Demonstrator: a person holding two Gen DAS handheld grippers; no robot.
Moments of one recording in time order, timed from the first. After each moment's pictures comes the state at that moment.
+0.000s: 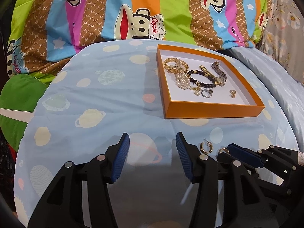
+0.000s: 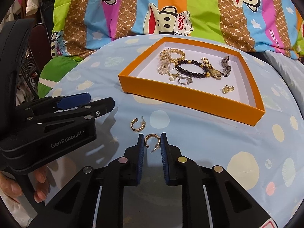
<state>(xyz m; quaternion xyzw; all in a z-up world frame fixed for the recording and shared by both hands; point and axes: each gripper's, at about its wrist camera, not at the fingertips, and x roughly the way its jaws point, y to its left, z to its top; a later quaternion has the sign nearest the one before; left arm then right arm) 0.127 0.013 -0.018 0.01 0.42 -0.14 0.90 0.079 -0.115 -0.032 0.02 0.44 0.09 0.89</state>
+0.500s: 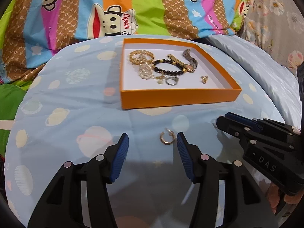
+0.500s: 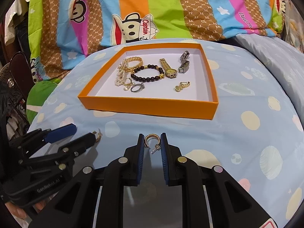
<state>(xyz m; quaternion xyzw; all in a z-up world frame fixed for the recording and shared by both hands) 0.109 -0.028 -0.022 0.04 0.43 -0.21 0.88 0.079 -0.170 -0.028 0.09 0.43 0.02 0.90</state>
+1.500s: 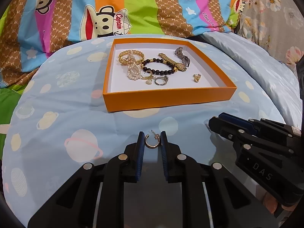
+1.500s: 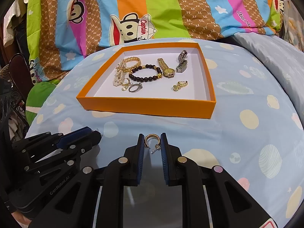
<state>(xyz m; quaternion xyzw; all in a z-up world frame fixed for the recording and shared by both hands) 0.109 -0.041 -0.023 0.04 0.43 -0.22 0.88 0.077 -0.175 -0.030 0.09 0.43 0.01 0.90</state>
